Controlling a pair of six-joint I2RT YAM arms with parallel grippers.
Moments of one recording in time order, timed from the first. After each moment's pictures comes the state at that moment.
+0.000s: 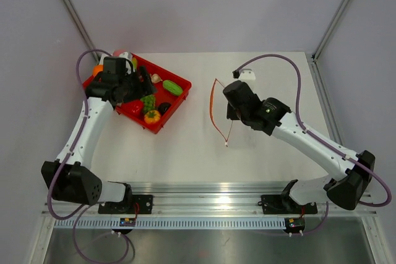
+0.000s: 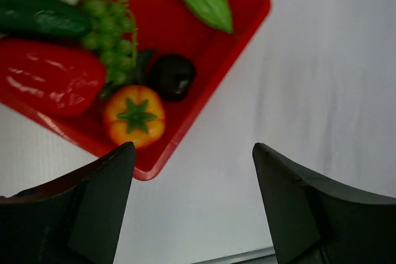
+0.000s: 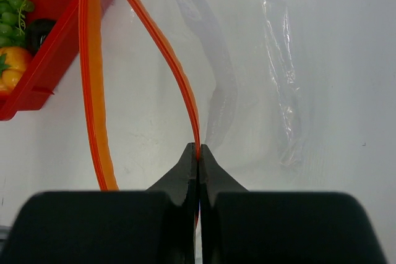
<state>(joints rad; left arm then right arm) -0.16 1.34 1.35 -0.75 0.16 -0.43 0.82 1.34 1.34 -0.78 0.49 0.62</state>
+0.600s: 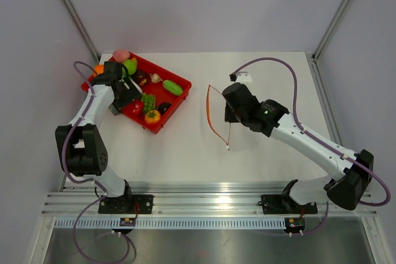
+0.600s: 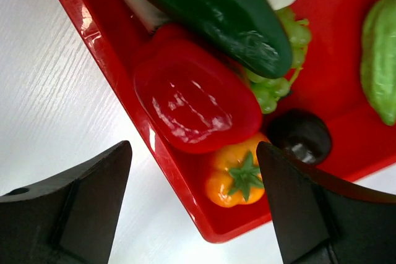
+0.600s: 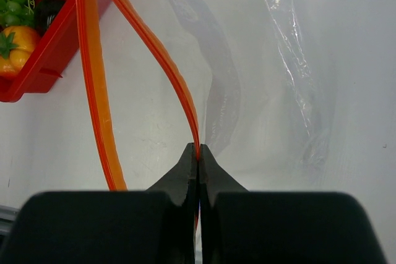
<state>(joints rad) 0.03 1.61 1.32 -0.79 -0.09 -0.63 0.82 1.34 1.30 -0.73 0.42 0.61</state>
